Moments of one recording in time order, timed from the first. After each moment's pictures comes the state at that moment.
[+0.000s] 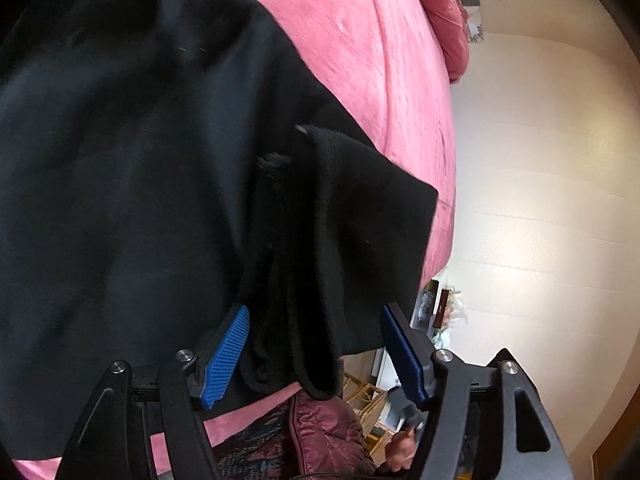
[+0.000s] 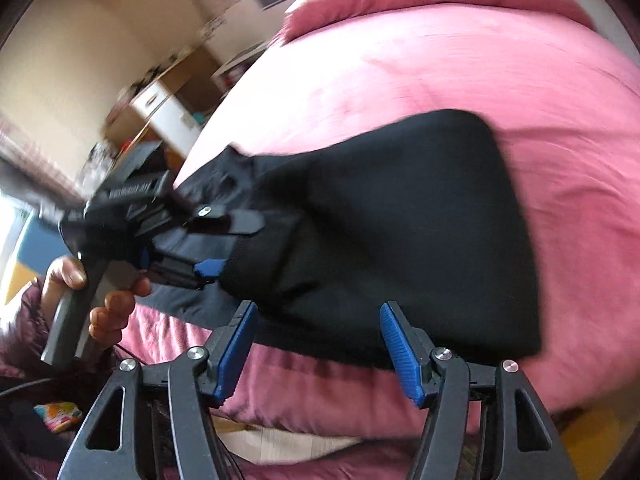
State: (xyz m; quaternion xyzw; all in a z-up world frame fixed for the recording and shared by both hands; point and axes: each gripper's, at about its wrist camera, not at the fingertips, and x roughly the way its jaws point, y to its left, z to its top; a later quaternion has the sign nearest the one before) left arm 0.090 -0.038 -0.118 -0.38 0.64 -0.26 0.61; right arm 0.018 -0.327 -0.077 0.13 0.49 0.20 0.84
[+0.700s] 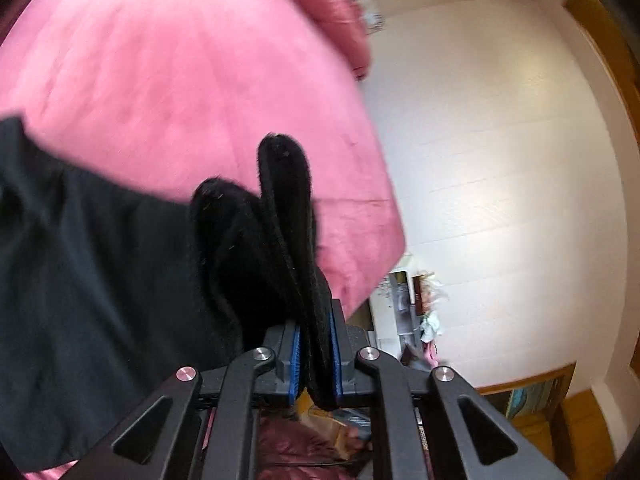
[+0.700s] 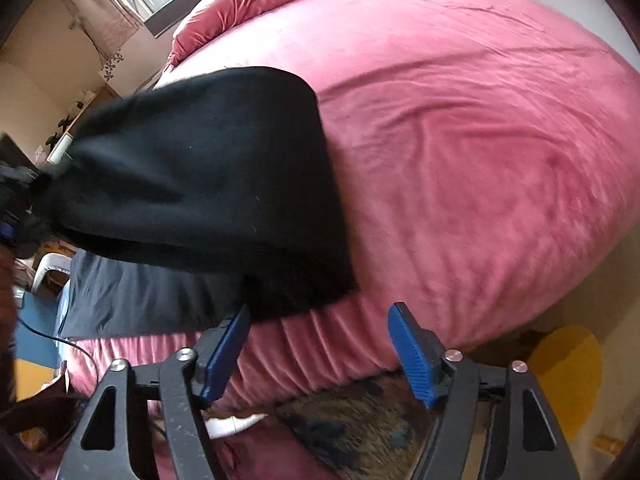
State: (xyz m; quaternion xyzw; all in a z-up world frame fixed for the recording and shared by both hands) left arm 0.111 -0.073 -0.011 -0.33 0.54 -0.38 0.68; right arm 0.010 -0.400 -0.106 0.17 0.52 0.05 0.84
